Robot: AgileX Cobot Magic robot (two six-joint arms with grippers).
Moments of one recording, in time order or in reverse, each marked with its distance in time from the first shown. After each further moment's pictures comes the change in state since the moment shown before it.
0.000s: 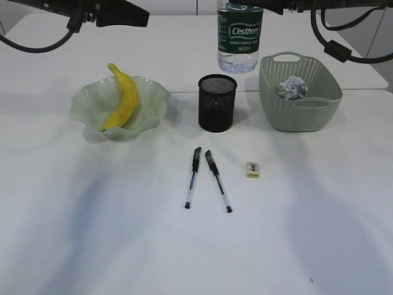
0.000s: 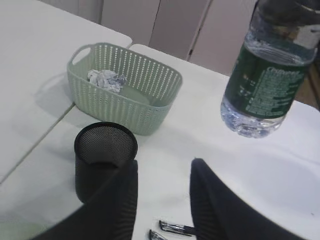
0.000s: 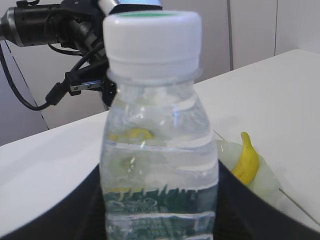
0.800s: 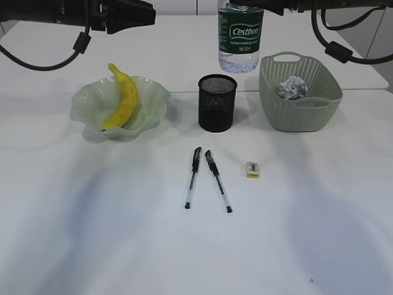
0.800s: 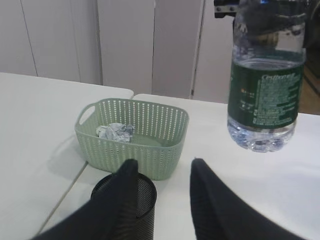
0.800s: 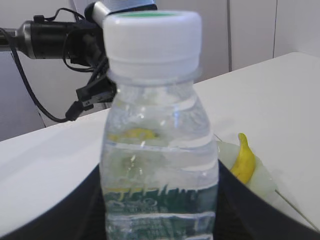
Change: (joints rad) left arm 0.000 0.048 0.051 -0.234 0.001 0.388; right arm 0.000 0.000 0.000 0.000 0.000 -0.022
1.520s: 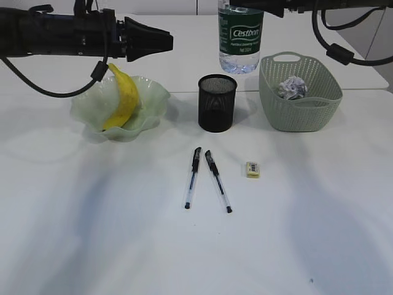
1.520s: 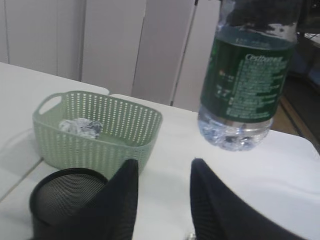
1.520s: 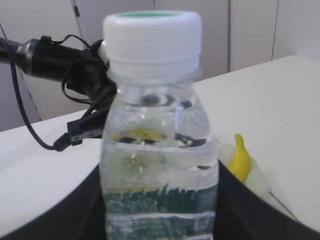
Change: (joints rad) left arm -0.054 0.007 0.194 -0.135 -0.013 0.086; right arm 0.000 0.000 0.000 -0.006 0.000 -0.038
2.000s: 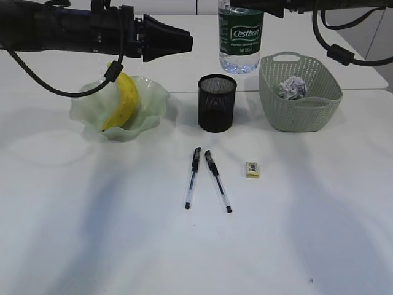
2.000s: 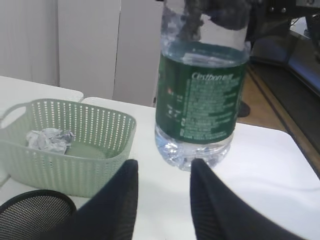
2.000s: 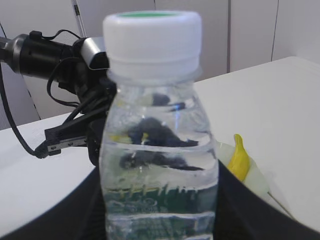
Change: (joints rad) left arm -0.070 -0.026 0.000 0.028 0.000 -0.015; right arm 0.000 0.000 0.000 -0.002 0.000 -0.008
